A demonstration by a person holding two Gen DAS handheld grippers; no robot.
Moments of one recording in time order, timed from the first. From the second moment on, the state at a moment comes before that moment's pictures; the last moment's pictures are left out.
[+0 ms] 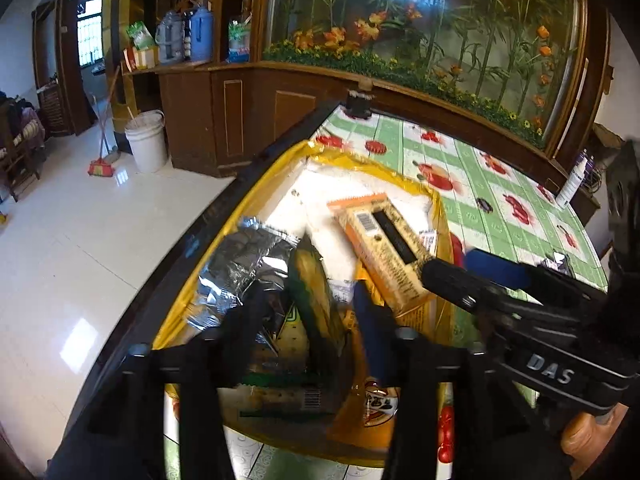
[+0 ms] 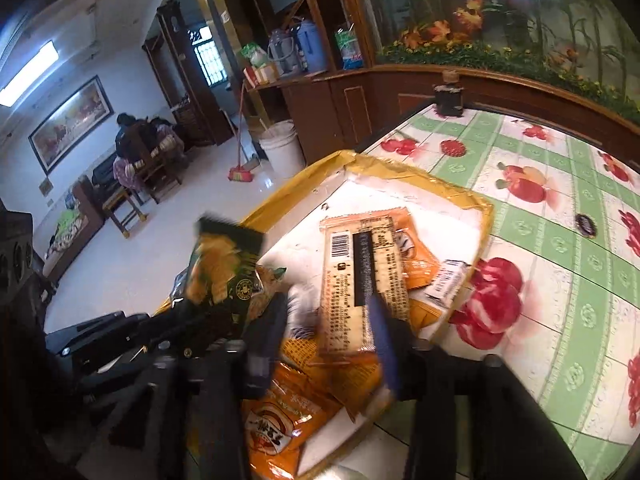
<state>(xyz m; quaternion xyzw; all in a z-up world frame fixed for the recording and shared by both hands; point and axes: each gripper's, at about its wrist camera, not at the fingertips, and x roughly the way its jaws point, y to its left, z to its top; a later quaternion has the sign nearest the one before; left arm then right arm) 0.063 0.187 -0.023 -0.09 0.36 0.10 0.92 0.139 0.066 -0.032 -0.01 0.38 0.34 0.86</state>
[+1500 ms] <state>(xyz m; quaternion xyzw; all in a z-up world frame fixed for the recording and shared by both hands) 0.087 -0.031 -0.044 0.00 0.44 -0.08 0.89 0.098 -0.362 -0.060 0.15 0.36 -0.01 0.92</state>
